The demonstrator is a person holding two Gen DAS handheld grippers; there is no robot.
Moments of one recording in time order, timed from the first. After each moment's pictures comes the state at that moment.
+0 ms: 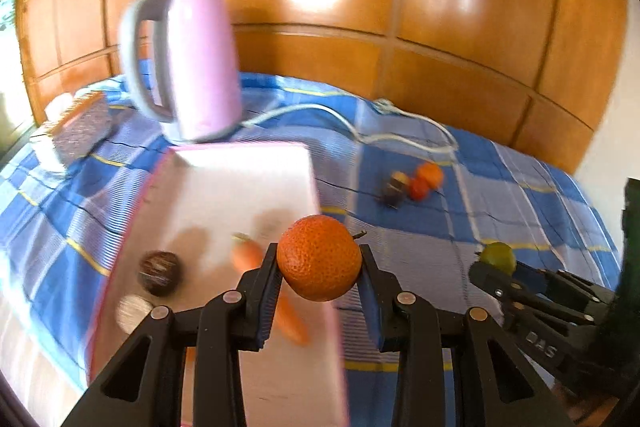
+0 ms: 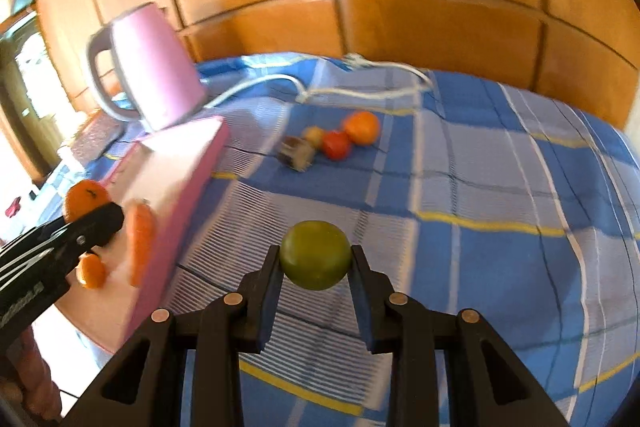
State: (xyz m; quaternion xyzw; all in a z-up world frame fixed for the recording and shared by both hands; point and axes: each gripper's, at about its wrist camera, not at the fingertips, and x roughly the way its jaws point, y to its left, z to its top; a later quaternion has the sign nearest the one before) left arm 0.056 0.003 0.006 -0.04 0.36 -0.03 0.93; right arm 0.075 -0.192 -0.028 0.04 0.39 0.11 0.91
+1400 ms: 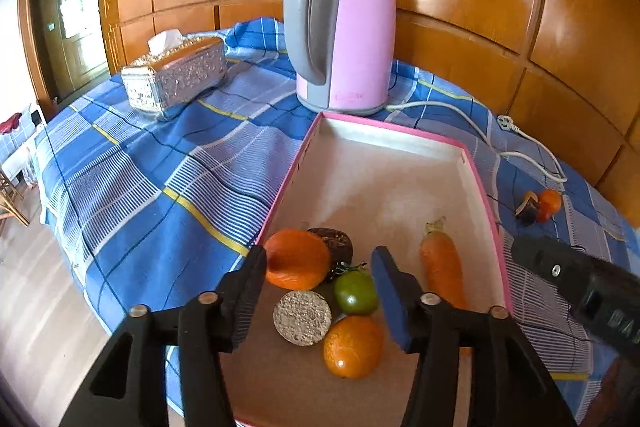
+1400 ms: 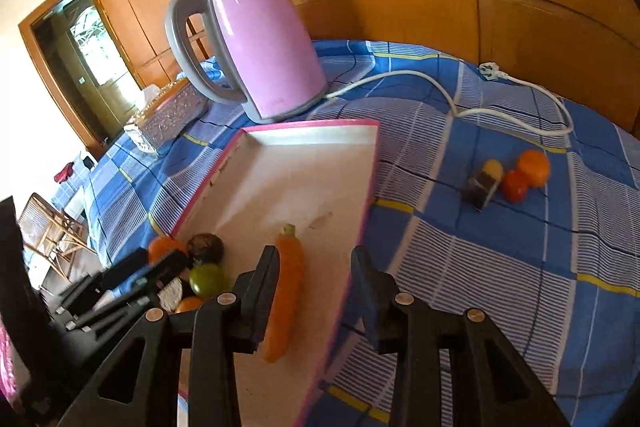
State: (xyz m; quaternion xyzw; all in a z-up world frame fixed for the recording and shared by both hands) left arm 0.051 0.104 -0.023 -0.08 0.38 0.12 0.91; right arm 0.112 -0.073 -0.014 0.04 0.42 0.22 0.88
